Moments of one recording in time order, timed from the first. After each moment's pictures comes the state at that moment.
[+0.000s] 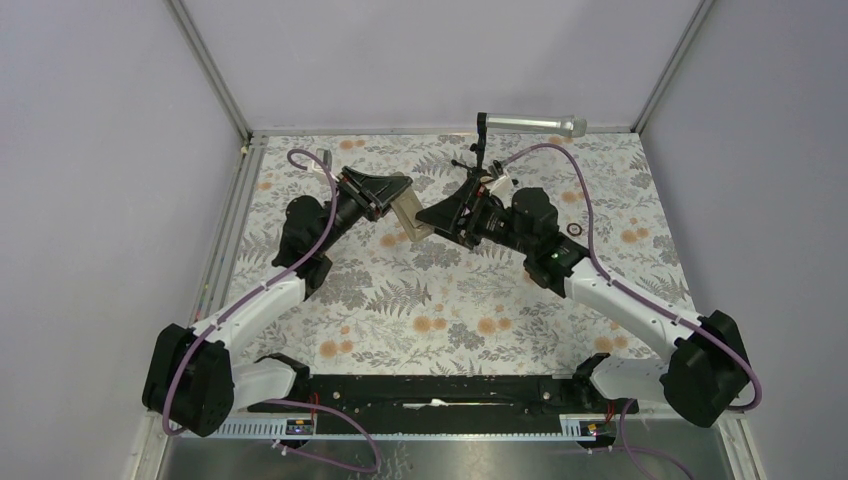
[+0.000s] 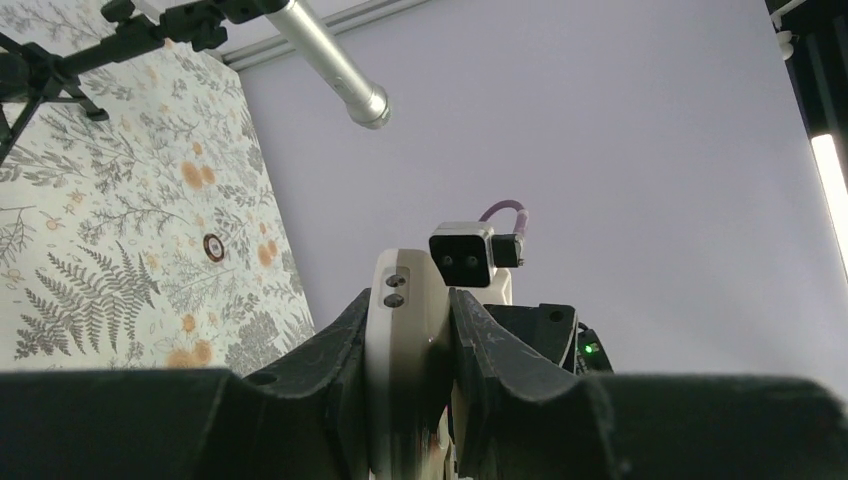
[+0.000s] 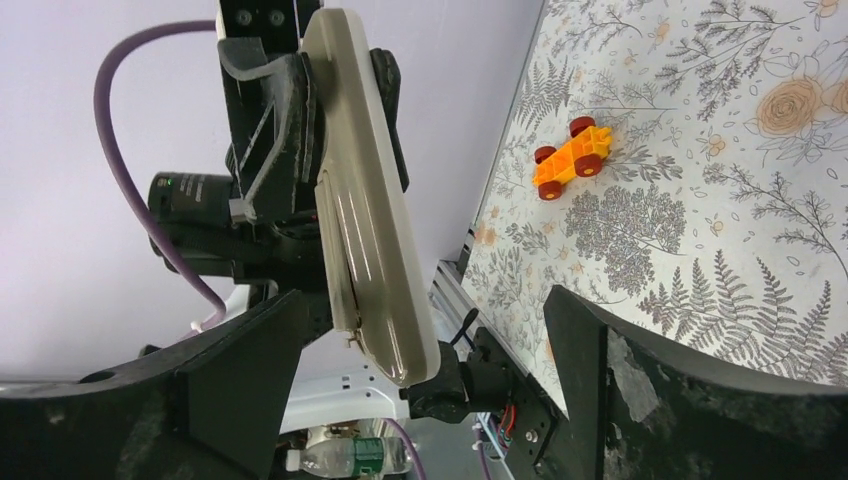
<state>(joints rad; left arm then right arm) -0.41 1.18 0.69 0.67 0.36 -1.36 0.67 1.24 0.85 0.27 -0.35 1.12</state>
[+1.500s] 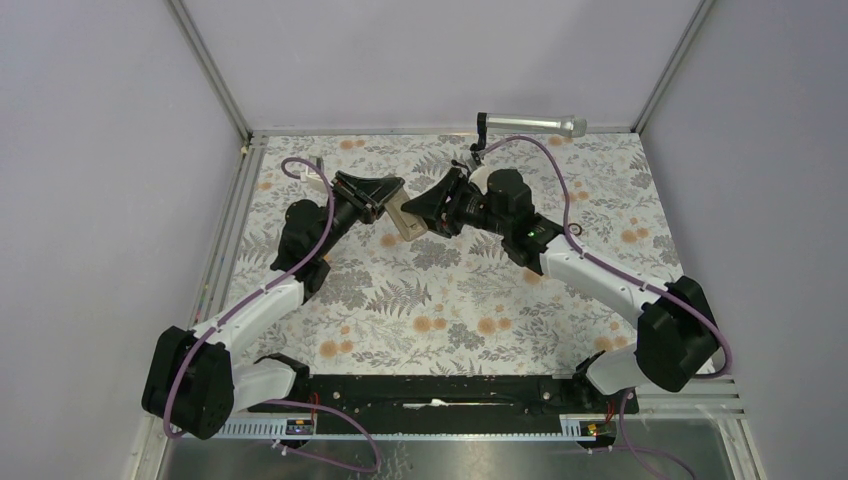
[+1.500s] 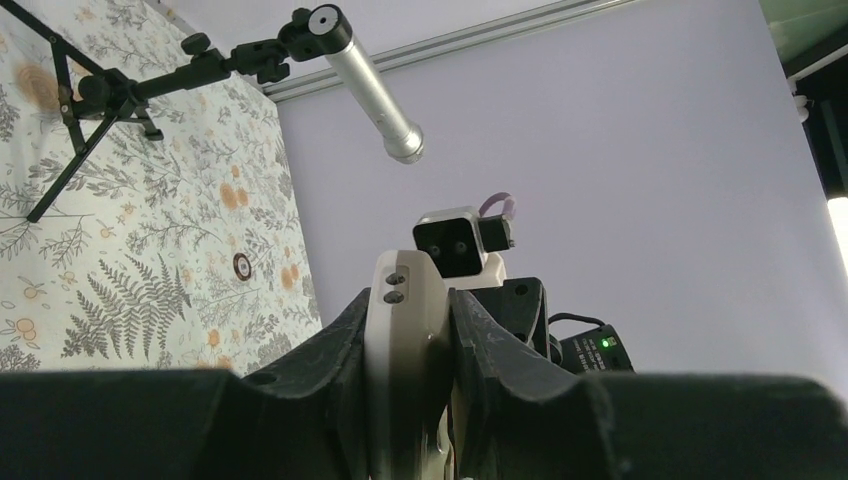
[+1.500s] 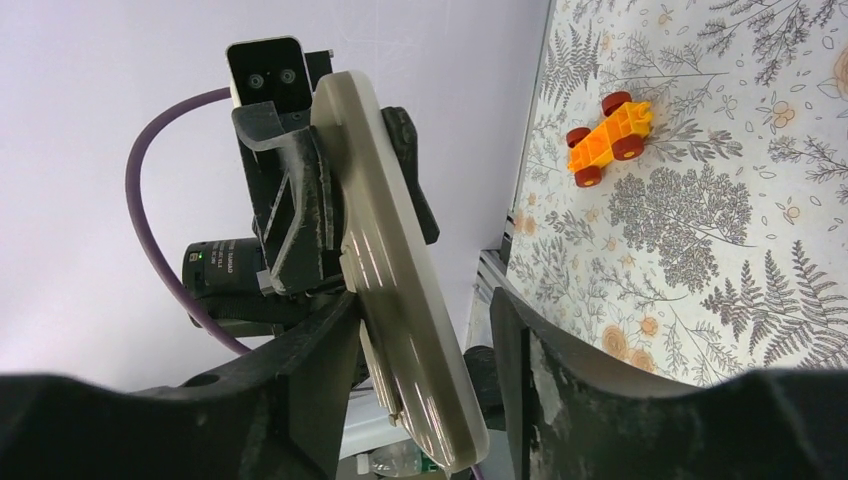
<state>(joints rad) -0.40 1.16 0.65 0.64 0.27 -1.38 0.68 1.44 1.03 0.22 -0.39 1.28</state>
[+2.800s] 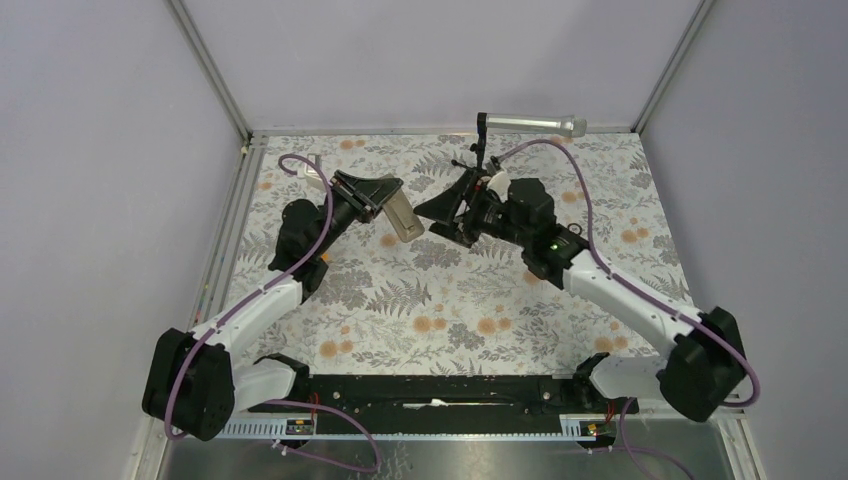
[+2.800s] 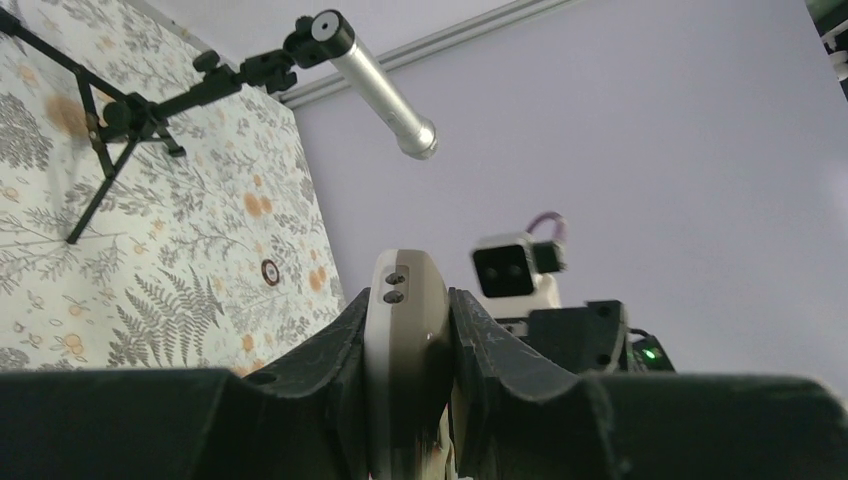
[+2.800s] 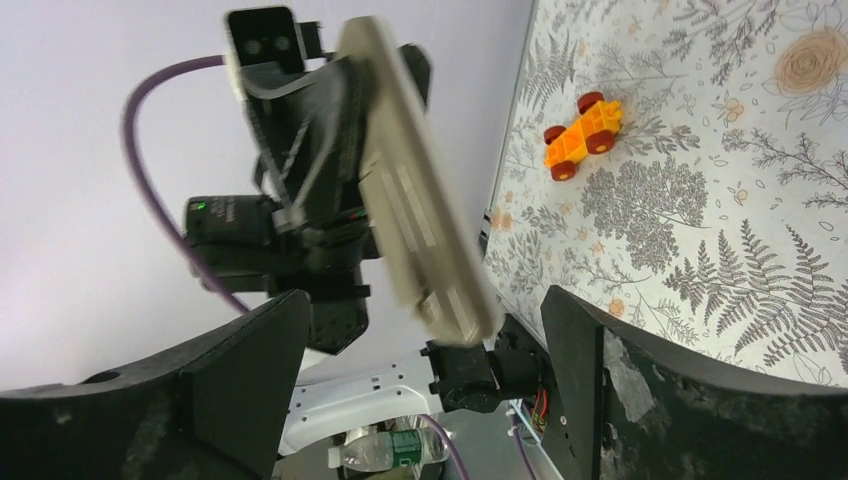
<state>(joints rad) -0.38 1.16 0.65 0.65 0.30 -1.29 0.67 1.32 0.96 0.15 -0.38 1.21</state>
